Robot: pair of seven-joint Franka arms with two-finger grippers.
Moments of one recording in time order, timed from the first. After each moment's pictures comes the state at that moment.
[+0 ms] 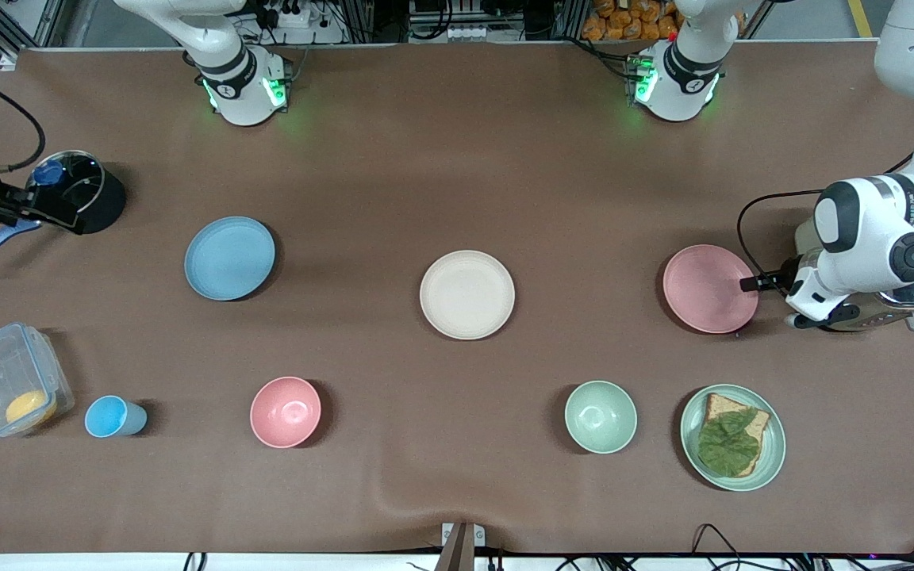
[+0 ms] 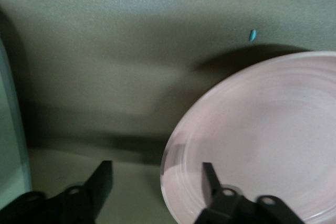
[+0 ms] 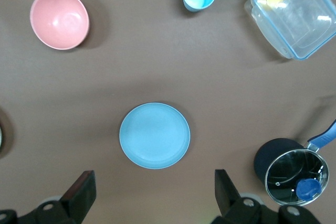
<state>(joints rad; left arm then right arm) 0.37 0.43 -0.18 -2.11 0.10 2.29 -0.07 -0.02 0.07 -0.02 -1.55 -0.01 1.53 0.10</state>
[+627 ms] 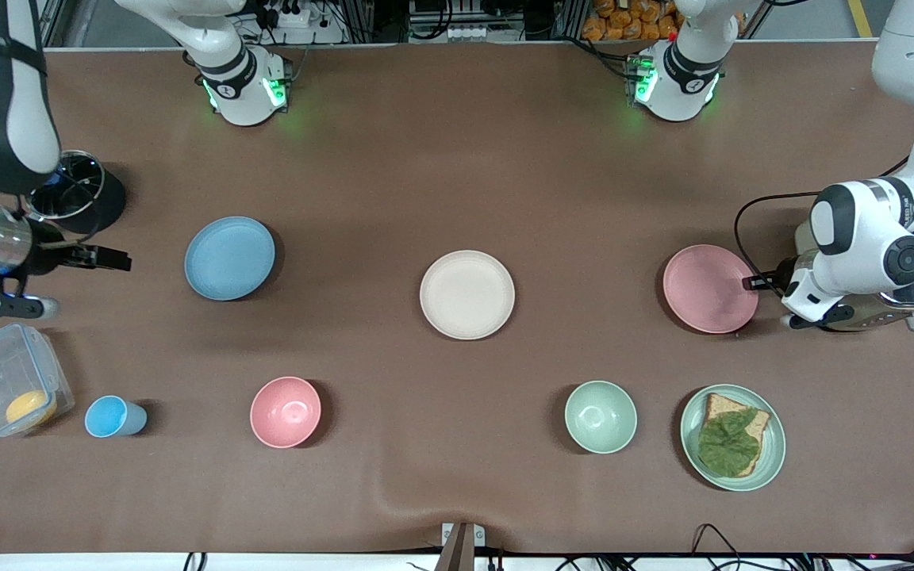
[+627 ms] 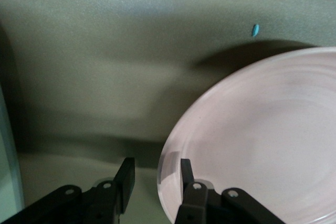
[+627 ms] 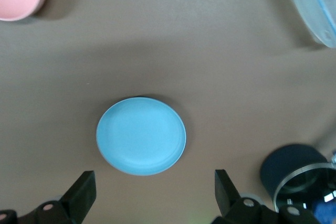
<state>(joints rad) 0.37 0.44 -0.18 -2.11 0.10 2.29 -0.07 -0.06 0.20 -0.02 -1.73 -0.01 1.69 0.00</state>
